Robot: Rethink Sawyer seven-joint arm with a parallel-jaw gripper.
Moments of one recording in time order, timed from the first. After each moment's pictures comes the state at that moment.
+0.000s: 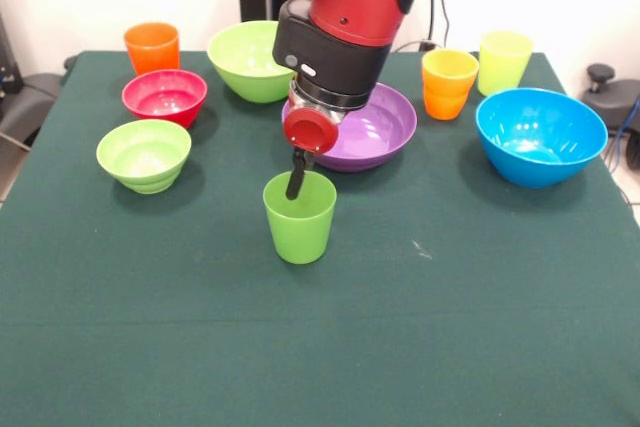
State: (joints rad) arm -0.26 -0.51 0.13 1.47 -0.63 0.61 0.80
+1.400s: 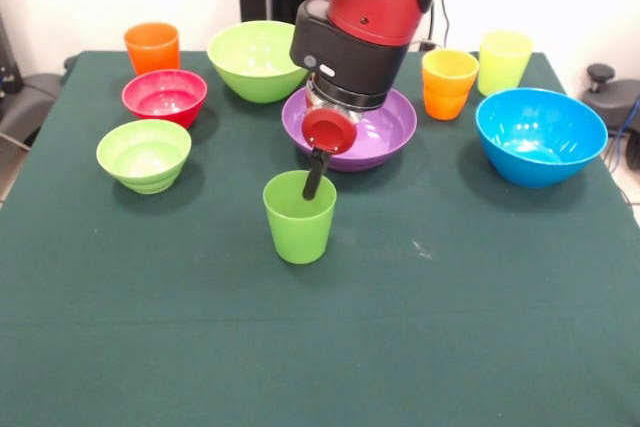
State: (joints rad) arm -0.24 -0.51 0.13 1.47 -0.63 0.61 0.80
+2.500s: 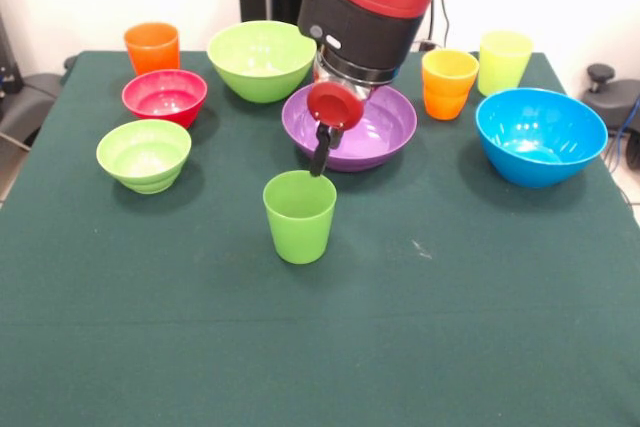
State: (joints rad) arm -0.23 -0.56 0.13 1.47 -0.51 0.72 0.80
